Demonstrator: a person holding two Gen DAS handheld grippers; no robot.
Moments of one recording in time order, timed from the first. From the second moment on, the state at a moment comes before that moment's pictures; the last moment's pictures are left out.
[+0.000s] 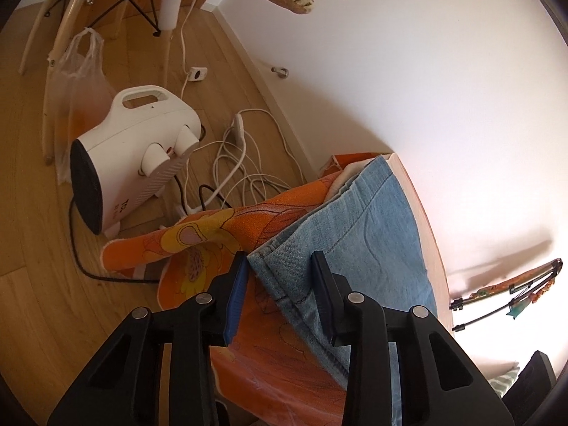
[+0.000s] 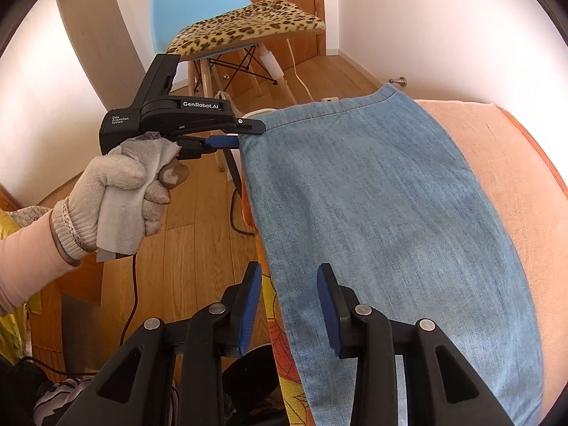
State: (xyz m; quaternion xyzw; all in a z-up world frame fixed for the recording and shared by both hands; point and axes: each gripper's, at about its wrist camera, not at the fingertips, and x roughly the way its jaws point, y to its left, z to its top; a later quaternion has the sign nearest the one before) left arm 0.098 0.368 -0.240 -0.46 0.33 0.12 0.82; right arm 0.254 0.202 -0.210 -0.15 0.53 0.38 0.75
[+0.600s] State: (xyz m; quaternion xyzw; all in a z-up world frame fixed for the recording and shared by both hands) left arm 0.101 0.293 -0.171 -0.25 0.28 0.05 0.93; right arm 0.347 0.199 -0.187 0.02 0.55 0.36 0.75
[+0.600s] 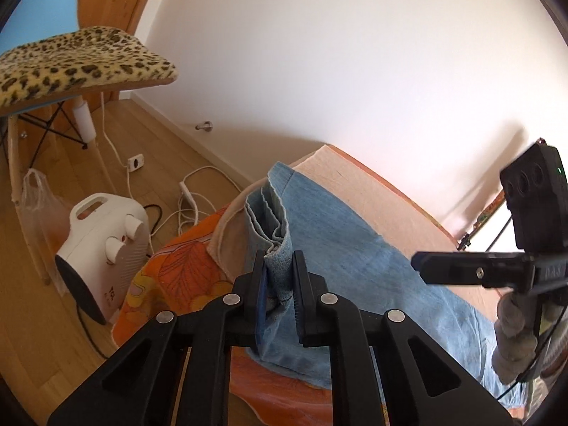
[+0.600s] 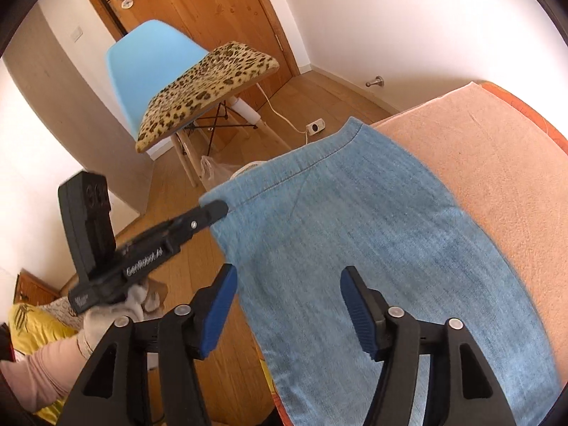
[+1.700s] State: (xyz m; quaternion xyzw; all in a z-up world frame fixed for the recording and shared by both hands) left arm 0.118 0.203 -0.130 -0.16 0.28 -0.12 0.94; right arm 0.457 0.171 -0.152 0.03 0.60 0.22 0.77
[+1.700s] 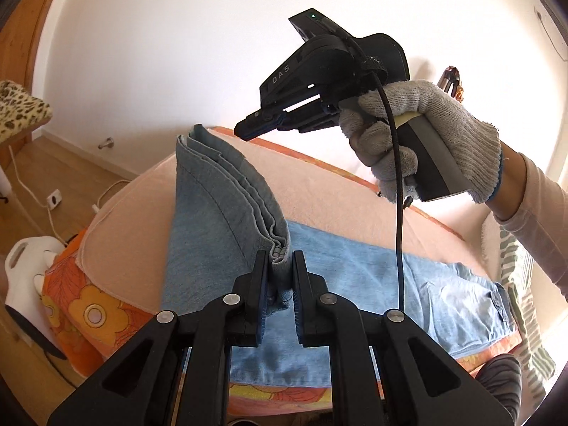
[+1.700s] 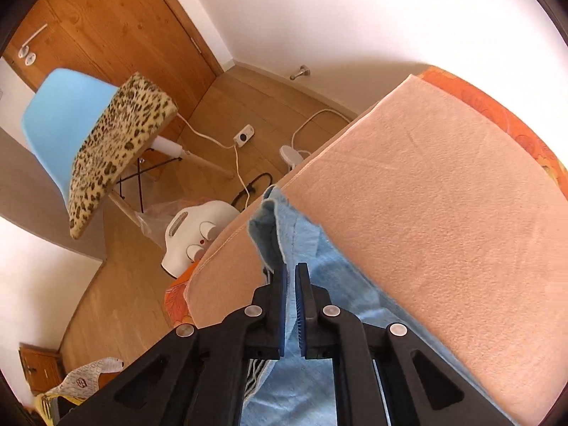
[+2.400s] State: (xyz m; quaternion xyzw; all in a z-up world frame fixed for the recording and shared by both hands) left arm 0.114 0.139 -0.143 -0.15 0.31 -0.18 0.92; right arm 0.423 0.074 -0.216 0.09 0.64 0.21 0.74
